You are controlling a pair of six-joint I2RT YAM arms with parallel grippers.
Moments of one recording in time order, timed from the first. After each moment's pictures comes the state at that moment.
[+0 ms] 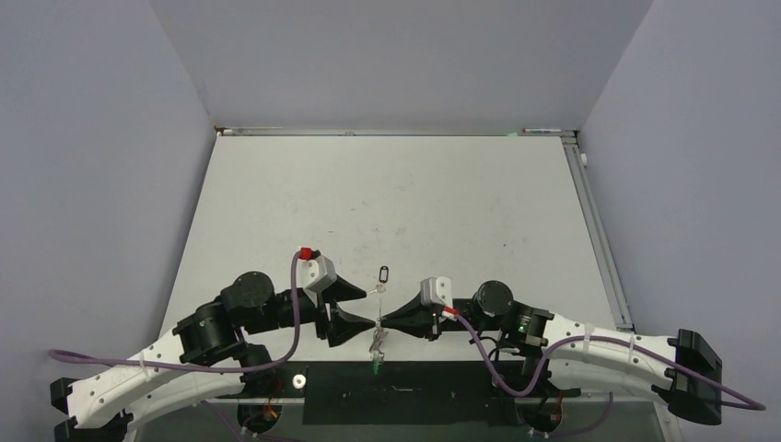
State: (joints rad) left arm -1.10 0.54 0.70 -0.32 0.23 -0.26; right arm 1.17 0.85 0.43 0.44 -0.44 -0.05
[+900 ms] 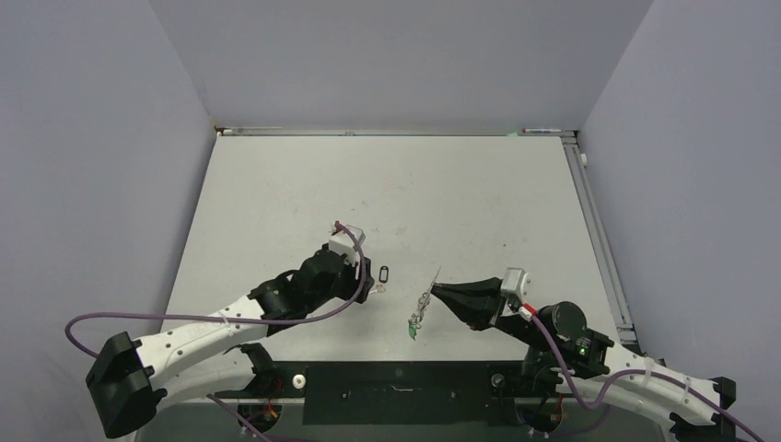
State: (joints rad) left arm -0.94 0.93 0.59 -0.22 -0.28 -0.41; right arm 1.17 0.33 0.38 0.20 -0.02 -0.03
